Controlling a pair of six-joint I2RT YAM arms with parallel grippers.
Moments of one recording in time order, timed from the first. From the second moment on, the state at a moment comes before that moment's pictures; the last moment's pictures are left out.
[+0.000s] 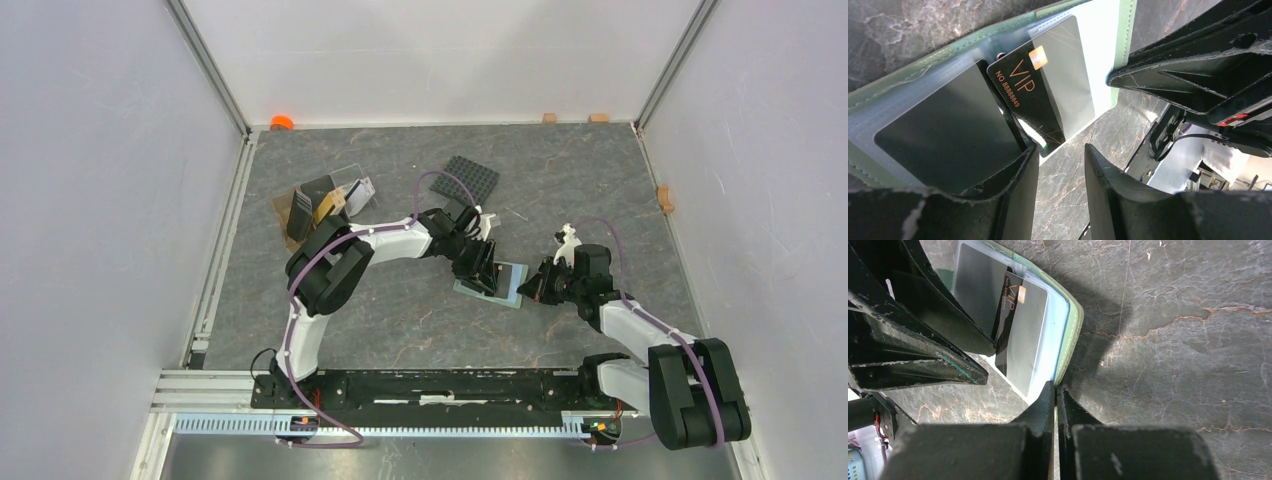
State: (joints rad) left arm -0.81 2.09 1.36 -0.26 0.60 -0.47; right arm 0.12 1.12 0.26 0.09 -0.49 0.41
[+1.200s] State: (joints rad) left arm -0.87 1.90 1.27 -0.14 0.46 -0.49; right arm 0.12 1.00 0.33 -0.10 -0.50 0.32
